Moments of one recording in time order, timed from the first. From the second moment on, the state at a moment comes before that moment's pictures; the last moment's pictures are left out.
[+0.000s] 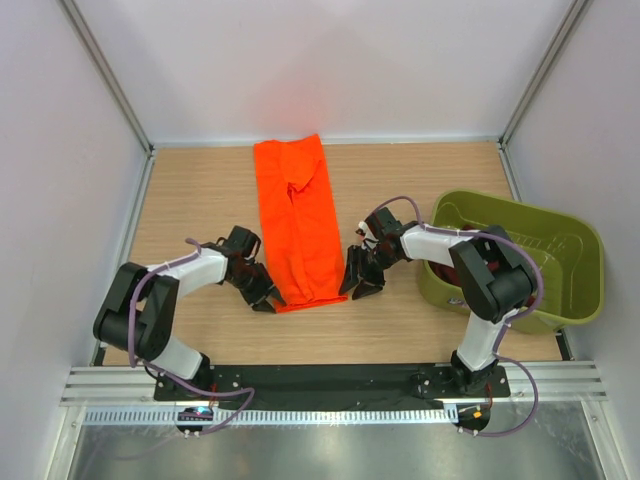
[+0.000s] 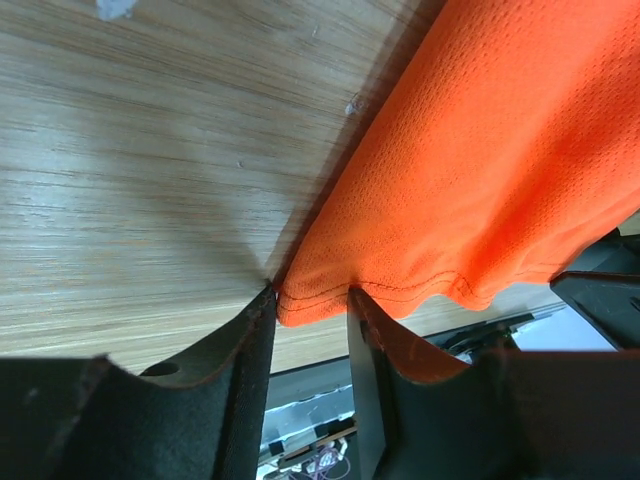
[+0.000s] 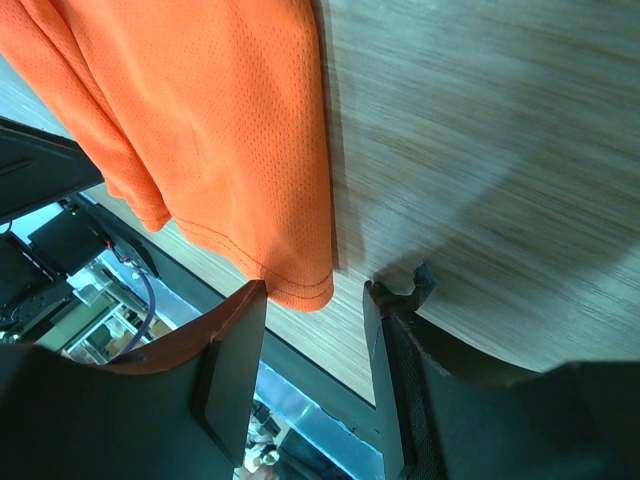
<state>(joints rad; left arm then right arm) -0.37 1.53 0.71 -0.53 0.37 -0.98 0.51 1.80 0.97 -0.44 -0.58 0.61</state>
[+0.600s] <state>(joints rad) -0.37 1.54 0.71 -0.54 0.35 -0.94 0.51 1.81 0.97 -0.43 -0.60 0.61</state>
